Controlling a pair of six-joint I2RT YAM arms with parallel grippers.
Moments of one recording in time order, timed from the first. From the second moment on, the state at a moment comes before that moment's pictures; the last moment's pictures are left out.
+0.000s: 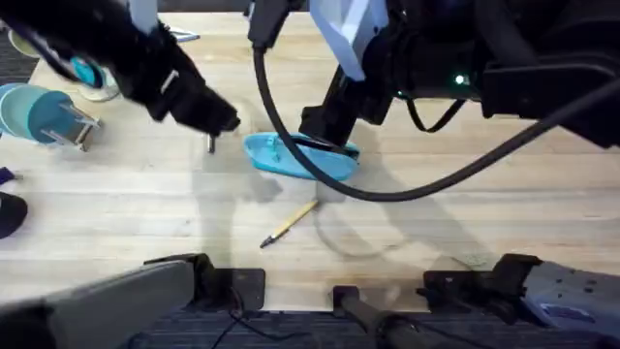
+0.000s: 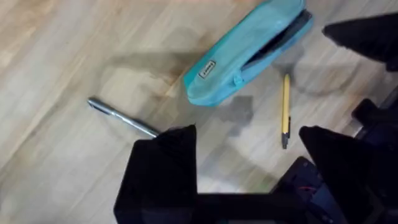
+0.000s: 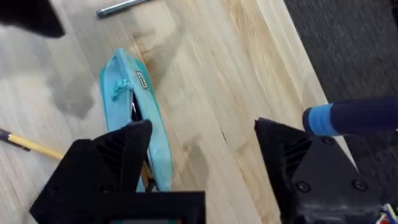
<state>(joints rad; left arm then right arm) 0.12 1.38 1.56 -1.57 0.47 0.92 0.81 1.33 1.26 -0.63 0.06 -0.47</state>
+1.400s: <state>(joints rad) 0.12 0.76 1.01 -1.32 0.40 0.92 0.81 1.33 1.26 -0.76 0.07 -0.46</state>
